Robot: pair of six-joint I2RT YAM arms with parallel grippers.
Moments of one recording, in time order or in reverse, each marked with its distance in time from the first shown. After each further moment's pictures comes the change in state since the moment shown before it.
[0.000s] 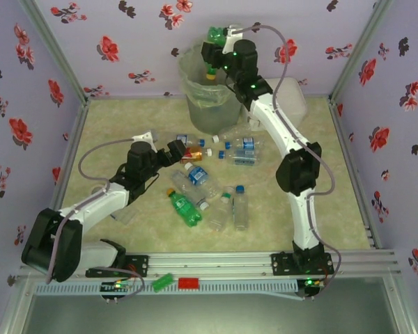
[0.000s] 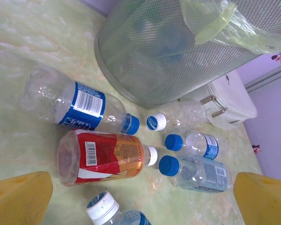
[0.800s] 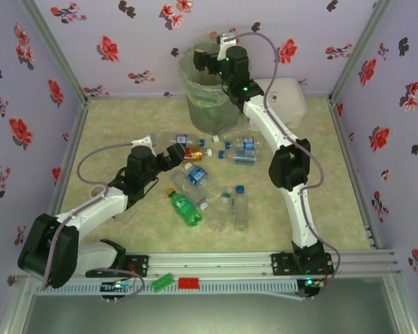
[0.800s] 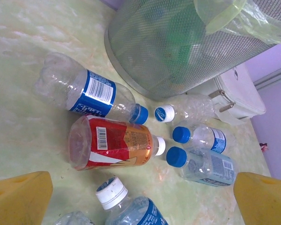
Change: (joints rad) left arm -0.018 -0.043 -0.037 -0.035 -0.042 -0.006; right arm 0.013 0.086 0.058 -0.023 0.066 -0.079
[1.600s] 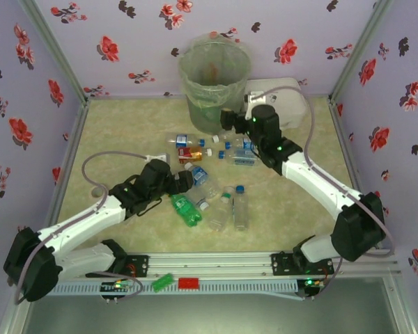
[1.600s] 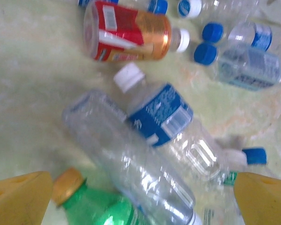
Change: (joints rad) left arm -0.284 -0.154 0.082 -0.595 -0.161 -0.001; right arm 0.086 -0.925 -1.273 0.077 0.202 0.072
